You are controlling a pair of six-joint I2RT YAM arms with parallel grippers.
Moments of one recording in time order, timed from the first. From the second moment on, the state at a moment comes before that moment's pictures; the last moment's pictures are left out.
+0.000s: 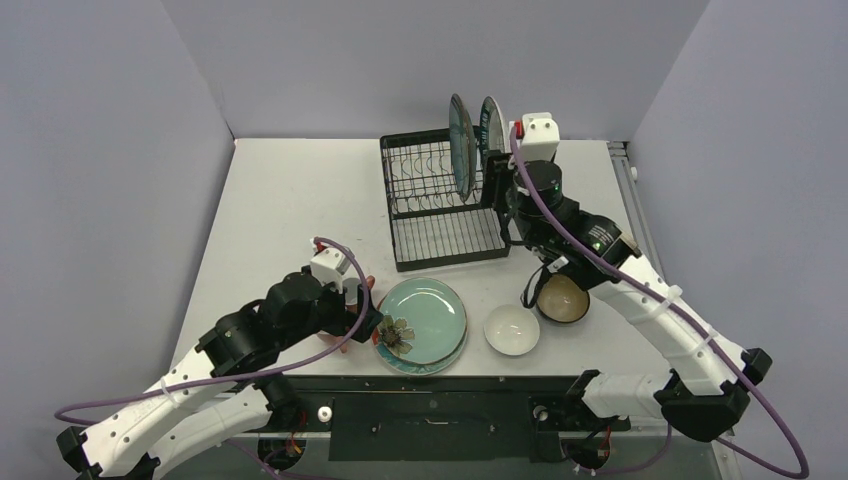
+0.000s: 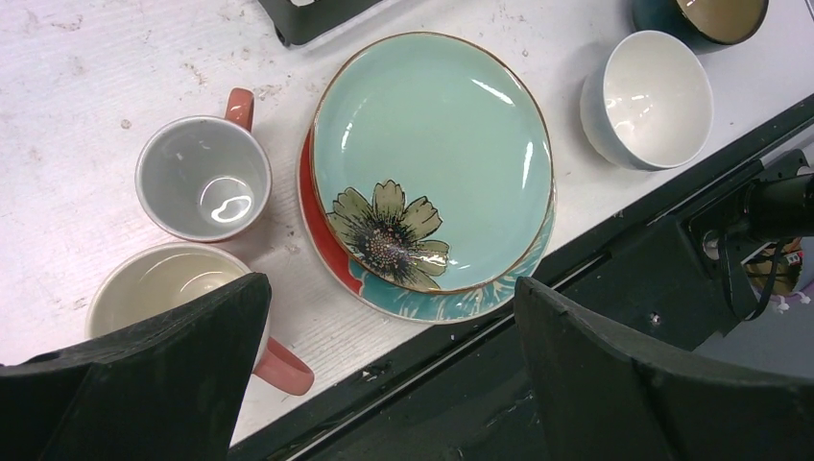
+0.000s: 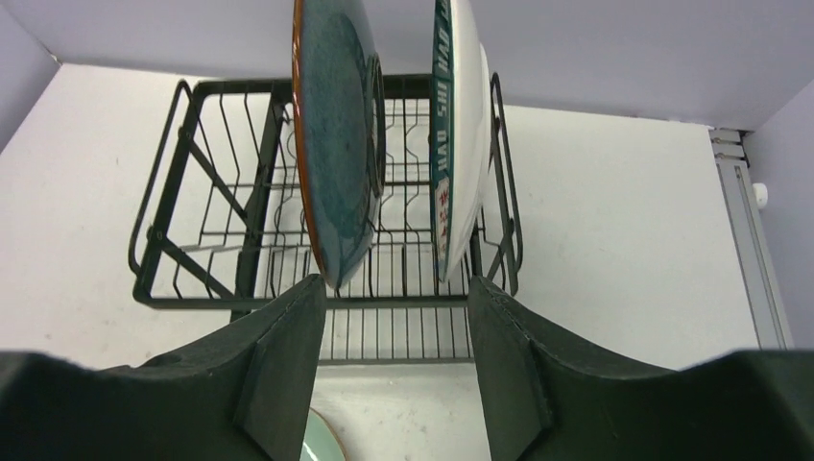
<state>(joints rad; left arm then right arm) -0.88 0.65 0.77 -0.71 -0.16 -0.46 0.80 1.26 1.53 -0.56 0.63 0.20</state>
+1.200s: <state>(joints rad) -1.07 0.89 0.86 -0.75 -0.18 -0.89 0.80 0.99 0.98 -0.64 0.25 0.39</state>
